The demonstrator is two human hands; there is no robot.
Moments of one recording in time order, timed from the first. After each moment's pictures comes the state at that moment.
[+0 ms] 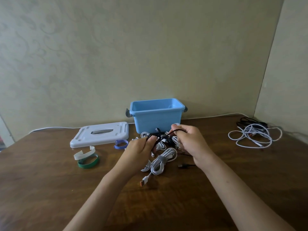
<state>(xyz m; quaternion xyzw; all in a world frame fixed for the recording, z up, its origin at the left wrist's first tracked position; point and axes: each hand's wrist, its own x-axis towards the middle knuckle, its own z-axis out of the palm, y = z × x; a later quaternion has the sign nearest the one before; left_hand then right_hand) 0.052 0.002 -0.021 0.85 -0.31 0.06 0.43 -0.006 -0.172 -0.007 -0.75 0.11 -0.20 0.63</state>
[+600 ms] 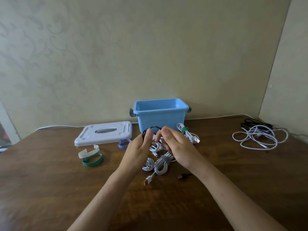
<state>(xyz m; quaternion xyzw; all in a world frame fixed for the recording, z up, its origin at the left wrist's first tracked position) 0.045 0.003 -0.019 0.80 -0.26 0.06 0.53 -0.013 -0.140 -0.013 -0.82 -0.09 -0.19 0.53</state>
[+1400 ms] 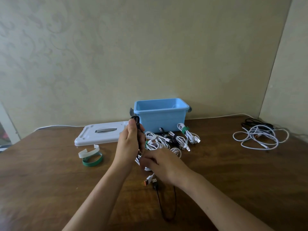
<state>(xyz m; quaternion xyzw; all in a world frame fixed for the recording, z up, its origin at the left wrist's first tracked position) 0.057 0.010 -0.009 0.66 -0.21 0.05 0.72 -0.005 -0.108 -0.037 -0.93 -0.11 -0.11 0.33</state>
